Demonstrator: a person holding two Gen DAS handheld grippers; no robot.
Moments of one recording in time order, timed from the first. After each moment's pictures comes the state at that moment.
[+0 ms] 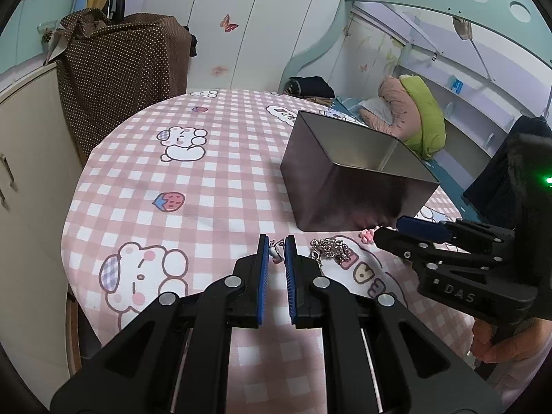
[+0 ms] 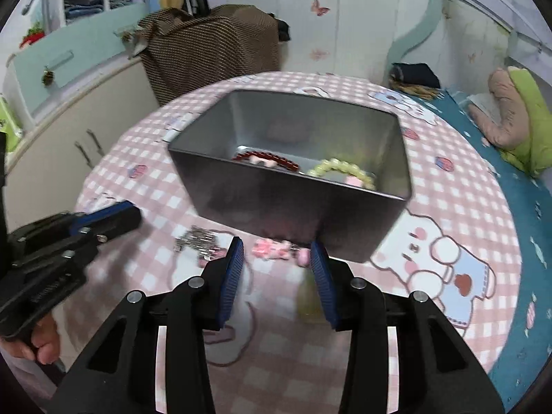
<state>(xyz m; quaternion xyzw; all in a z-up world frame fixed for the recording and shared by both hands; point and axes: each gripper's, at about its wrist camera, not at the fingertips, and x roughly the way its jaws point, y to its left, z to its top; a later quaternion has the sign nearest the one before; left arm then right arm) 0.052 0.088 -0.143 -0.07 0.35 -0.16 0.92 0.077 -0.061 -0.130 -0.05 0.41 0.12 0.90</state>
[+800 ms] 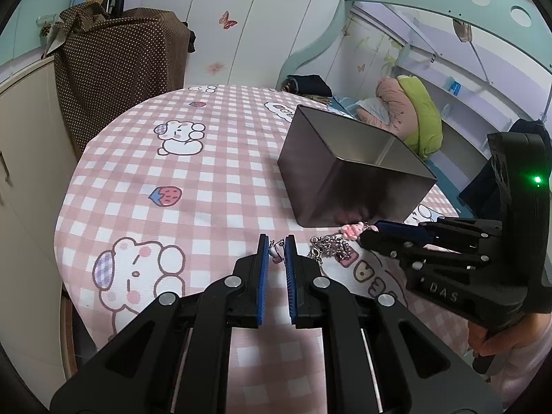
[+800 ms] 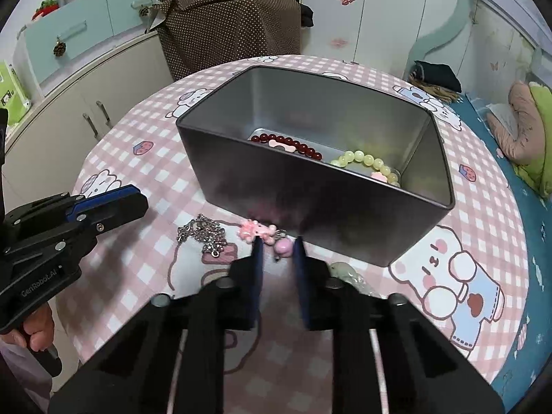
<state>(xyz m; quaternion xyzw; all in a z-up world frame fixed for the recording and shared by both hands) 0.051 0.089 -0.147 -0.08 0.35 -0.17 0.92 0.094 -0.044 -0.142 -0.08 0.44 0.17 0.88</state>
